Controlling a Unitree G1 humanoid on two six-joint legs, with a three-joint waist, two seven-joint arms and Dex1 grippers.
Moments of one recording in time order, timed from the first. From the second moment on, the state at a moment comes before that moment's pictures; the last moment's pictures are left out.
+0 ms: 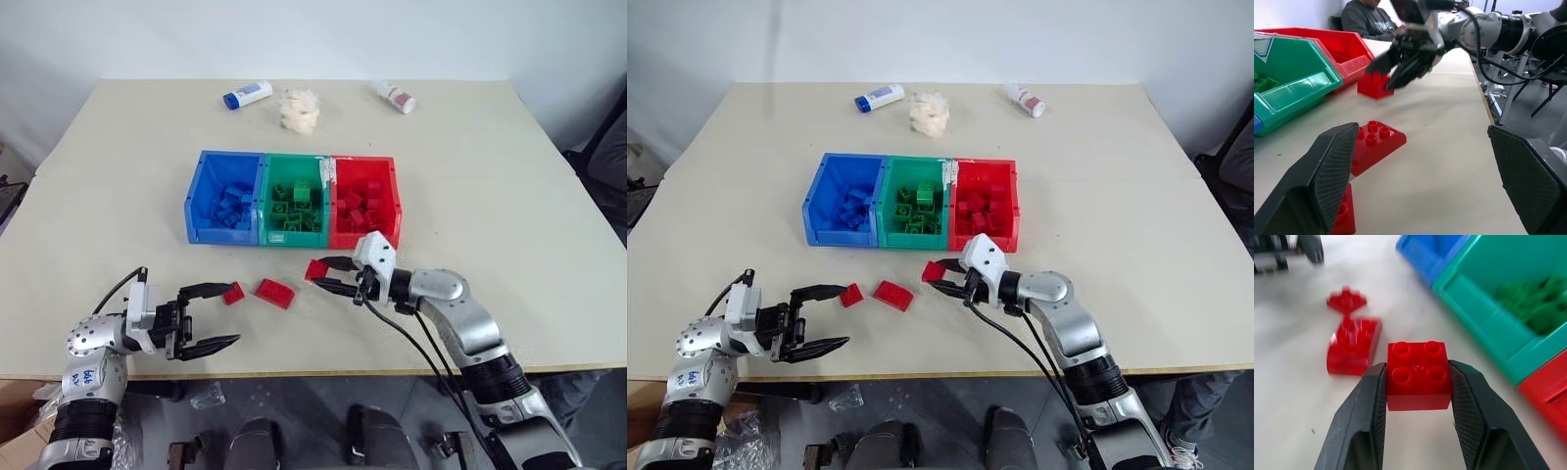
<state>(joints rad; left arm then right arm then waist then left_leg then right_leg) -0.20 0.57 0.19 0.33 -0.60 -0.20 -1.50 -0.46 -0.37 0.16 -0.07 0.25 0.31 0.88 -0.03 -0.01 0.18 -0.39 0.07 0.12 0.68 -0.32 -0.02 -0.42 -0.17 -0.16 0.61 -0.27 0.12</state>
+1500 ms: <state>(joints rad) 0.12 0.65 0.40 0.11 -0.58 -0.15 -1.23 -0.39 -0.77 0.00 0.05 0.41 0.20 1.35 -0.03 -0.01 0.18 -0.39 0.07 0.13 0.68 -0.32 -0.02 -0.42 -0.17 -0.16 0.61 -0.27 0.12</state>
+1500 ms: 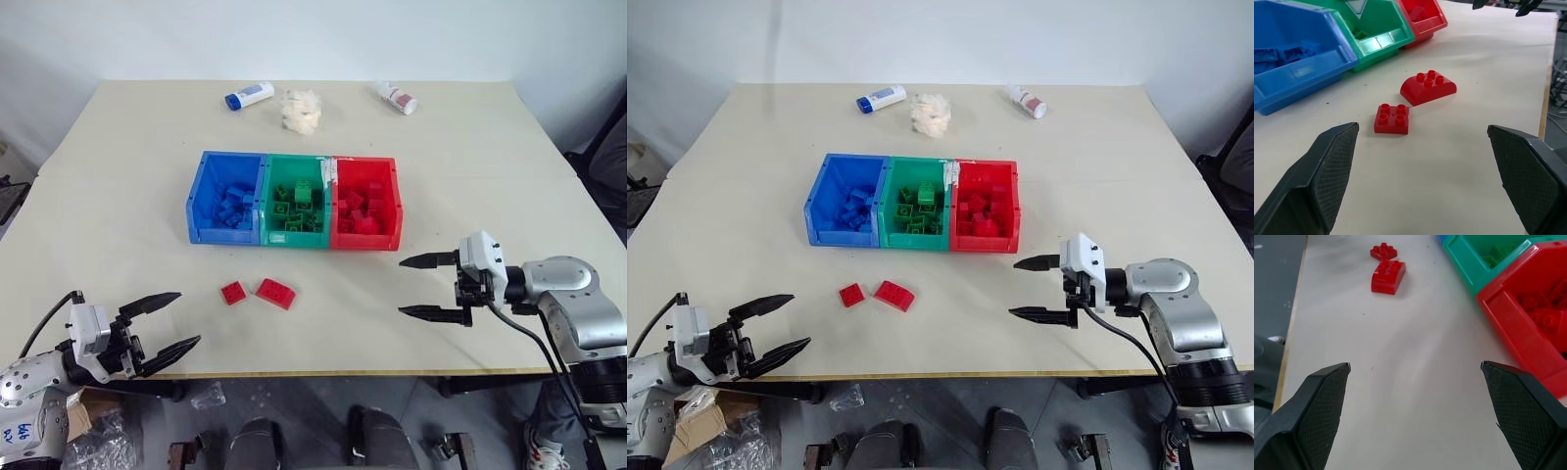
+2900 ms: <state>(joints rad) -0.53 0.47 0.07 0.14 -0.39 0.24 -0.90 -0.24 -0.73 -0.09 -0.08 0.43 0.20 1.15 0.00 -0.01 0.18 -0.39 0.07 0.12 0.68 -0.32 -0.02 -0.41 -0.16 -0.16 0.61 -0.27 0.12</state>
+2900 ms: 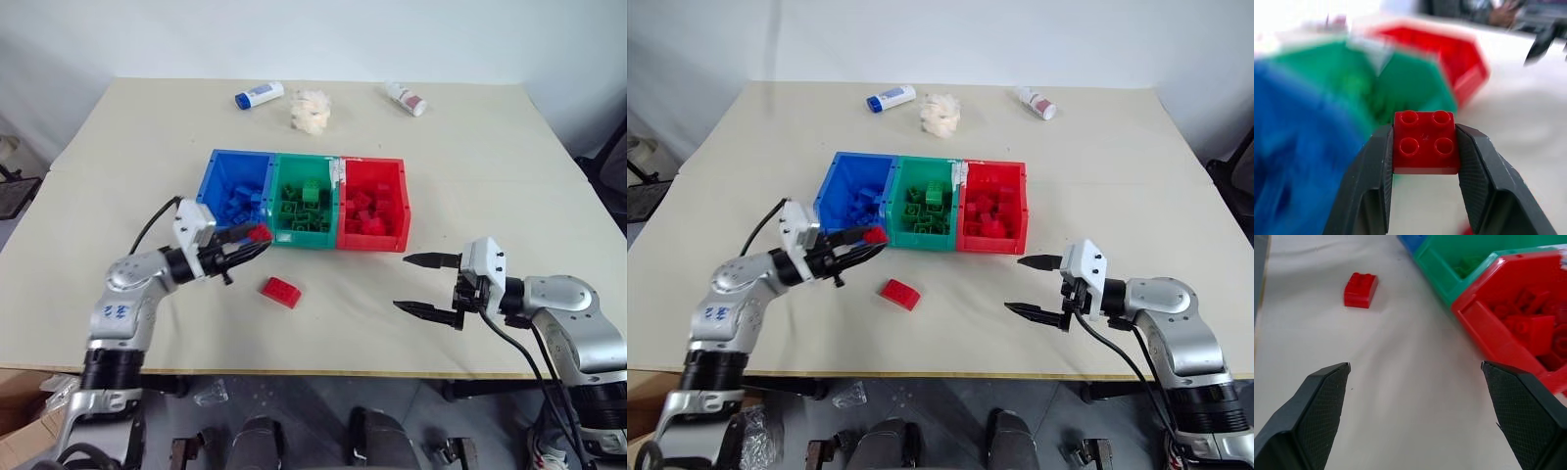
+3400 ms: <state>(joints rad) -1.16 0.06 -0.06 1.02 -0.18 -0.20 -0.85 -0.18 -0.70 -0.13 -0.16 0.45 0.20 1.04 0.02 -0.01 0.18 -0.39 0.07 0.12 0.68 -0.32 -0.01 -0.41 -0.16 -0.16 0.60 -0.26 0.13</state>
